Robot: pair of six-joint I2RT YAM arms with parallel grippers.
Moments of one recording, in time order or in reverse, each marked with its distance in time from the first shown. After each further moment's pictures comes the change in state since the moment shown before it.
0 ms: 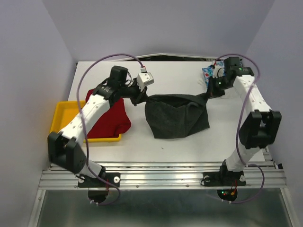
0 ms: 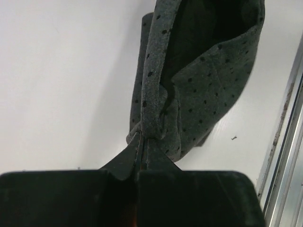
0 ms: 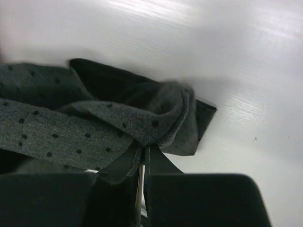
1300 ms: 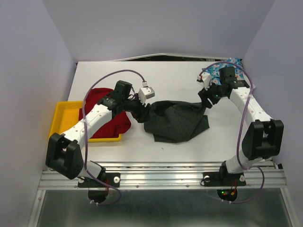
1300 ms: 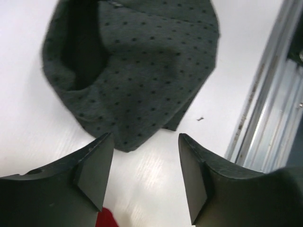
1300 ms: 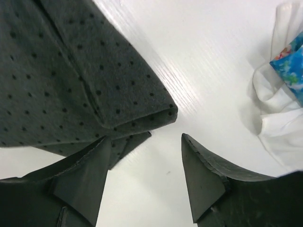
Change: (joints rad) left arm -0.069 0.006 -0.257 0.075 0.004 -0.134; right arm 0.066 -0.054 -0.274 0.264 0.010 -0.601
